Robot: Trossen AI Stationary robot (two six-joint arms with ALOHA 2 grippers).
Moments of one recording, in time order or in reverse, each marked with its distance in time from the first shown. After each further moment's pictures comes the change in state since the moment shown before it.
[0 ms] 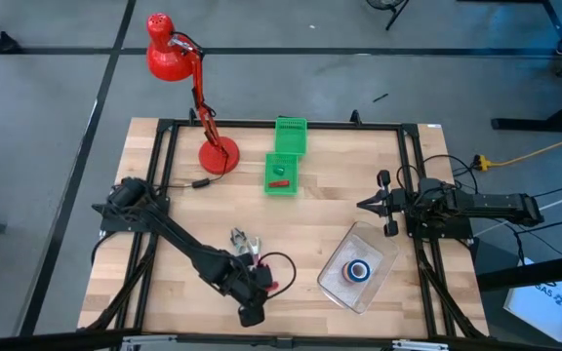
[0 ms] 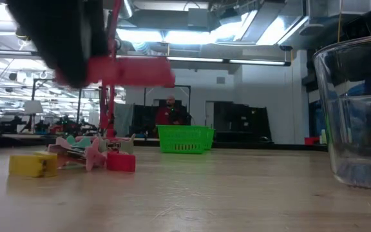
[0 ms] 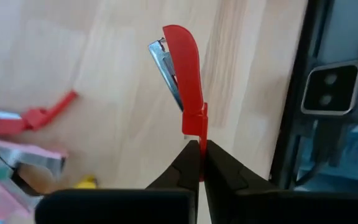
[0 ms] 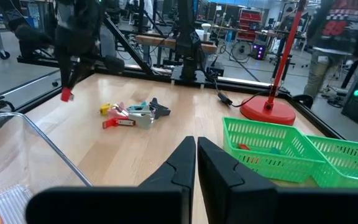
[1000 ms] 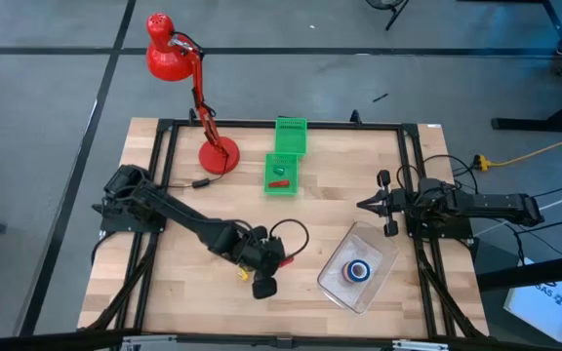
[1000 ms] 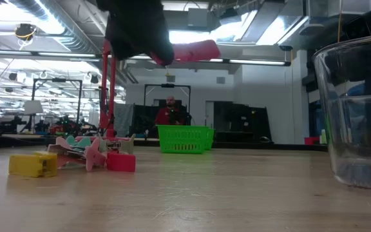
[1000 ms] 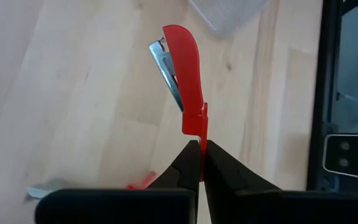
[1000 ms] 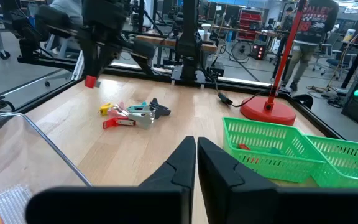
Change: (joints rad) left arm 0.171 -0.087 0.004 0.001 -0.009 0.228; right arm 0.000 0.000 0.000 0.000 0.000 0.000
